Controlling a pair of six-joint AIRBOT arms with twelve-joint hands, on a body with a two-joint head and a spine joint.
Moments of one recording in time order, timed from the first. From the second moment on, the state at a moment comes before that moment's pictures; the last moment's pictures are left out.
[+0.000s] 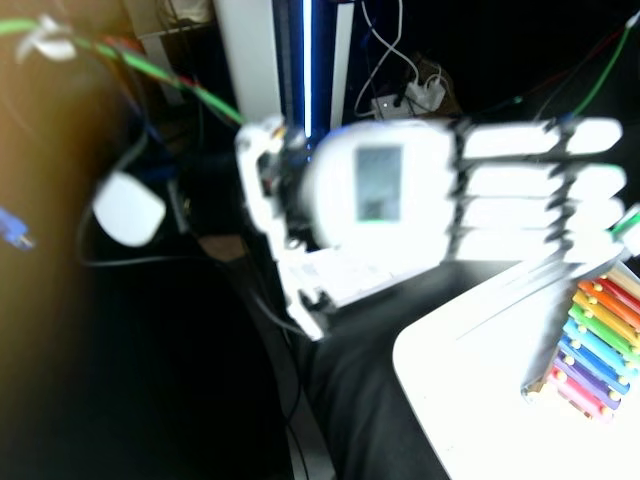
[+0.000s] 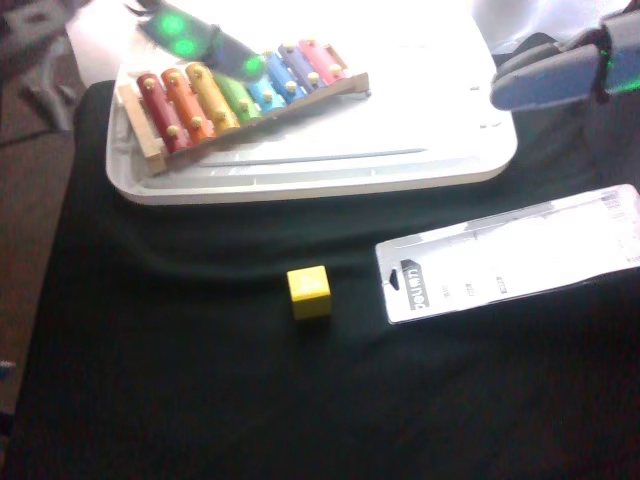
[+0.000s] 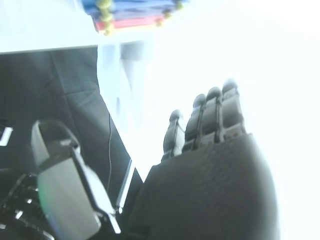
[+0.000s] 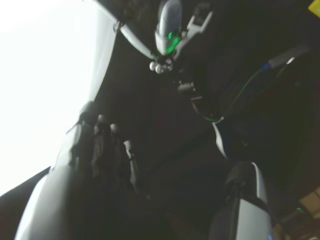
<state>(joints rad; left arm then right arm) 0.37 -1.29 1.76 0.63 -0.29 0.22 -0.48 -1.05 1.45 -0.67 1.01 0.12</state>
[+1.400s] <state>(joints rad) 0.29 -0.76 1.17 0.50 -0.24 0.82 -0.46 -0.87 1.33 -1.25 0.79 0.39</state>
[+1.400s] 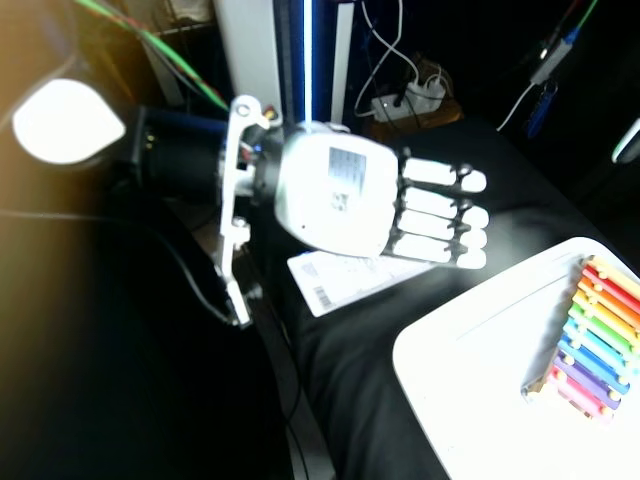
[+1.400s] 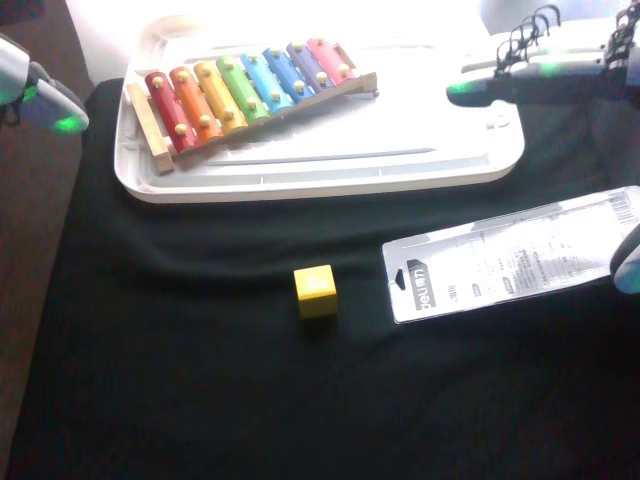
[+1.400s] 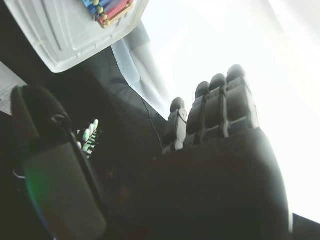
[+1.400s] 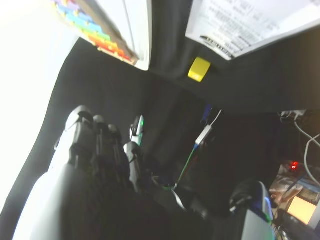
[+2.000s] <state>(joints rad) 0.31 -0.75 1.15 0.50 -0.25 0.84 -0.50 -0.88 1.33 -1.35 0.72 0.46</state>
